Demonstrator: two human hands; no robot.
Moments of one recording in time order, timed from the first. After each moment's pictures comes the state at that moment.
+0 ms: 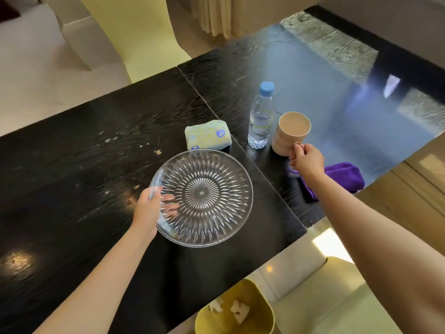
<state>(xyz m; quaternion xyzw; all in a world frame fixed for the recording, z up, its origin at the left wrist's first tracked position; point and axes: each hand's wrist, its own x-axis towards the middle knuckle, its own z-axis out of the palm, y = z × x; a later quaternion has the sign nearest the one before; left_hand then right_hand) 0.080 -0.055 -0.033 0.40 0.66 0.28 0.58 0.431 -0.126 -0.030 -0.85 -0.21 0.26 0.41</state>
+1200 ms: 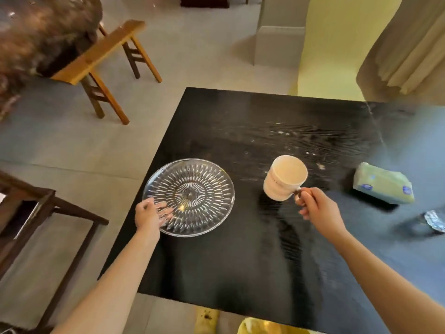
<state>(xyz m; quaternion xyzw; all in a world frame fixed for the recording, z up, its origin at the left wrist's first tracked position) -0.278 -0.133 -0.029 0.04 0.74 0.54 0.40 0.091 -0.065 -0.006 -0.65 -0.57 0.41 0.29</state>
